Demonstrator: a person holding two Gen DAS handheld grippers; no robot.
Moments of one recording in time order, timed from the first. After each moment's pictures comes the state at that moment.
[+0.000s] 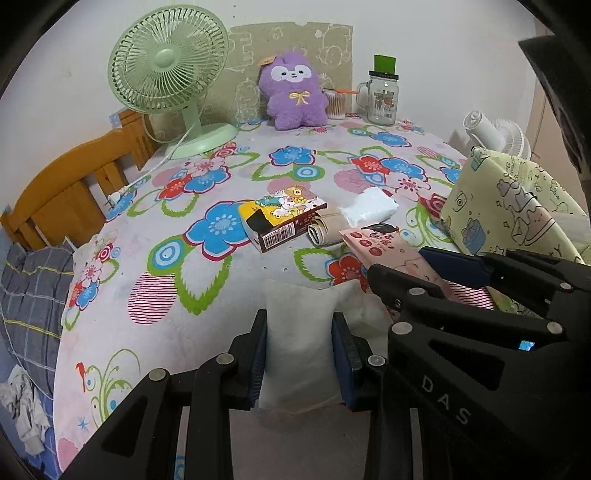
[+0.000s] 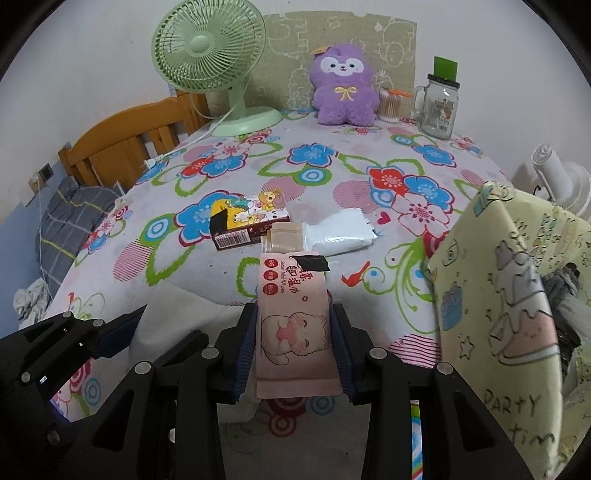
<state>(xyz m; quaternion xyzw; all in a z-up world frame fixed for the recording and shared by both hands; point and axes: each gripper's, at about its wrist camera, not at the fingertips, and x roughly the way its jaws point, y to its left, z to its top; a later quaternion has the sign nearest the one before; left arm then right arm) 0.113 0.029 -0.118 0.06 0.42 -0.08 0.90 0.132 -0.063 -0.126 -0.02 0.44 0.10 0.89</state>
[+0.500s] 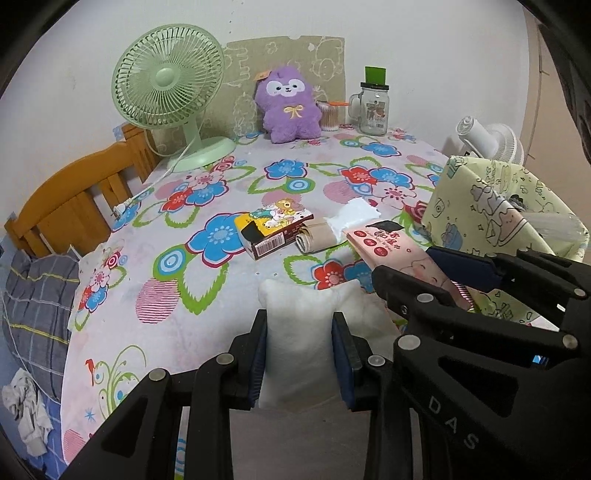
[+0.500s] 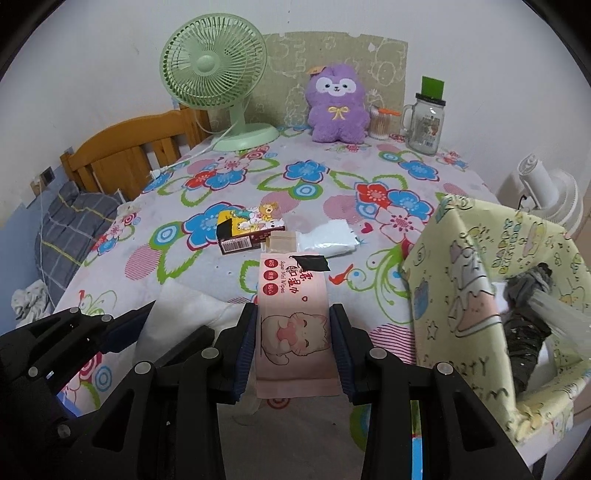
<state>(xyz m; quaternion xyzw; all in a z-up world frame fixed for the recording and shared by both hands) 0.094 0.020 -0.103 0.07 0.40 -0.08 0.91 0.104 -0.069 -0.104 -0.03 0.41 0.09 0.91</state>
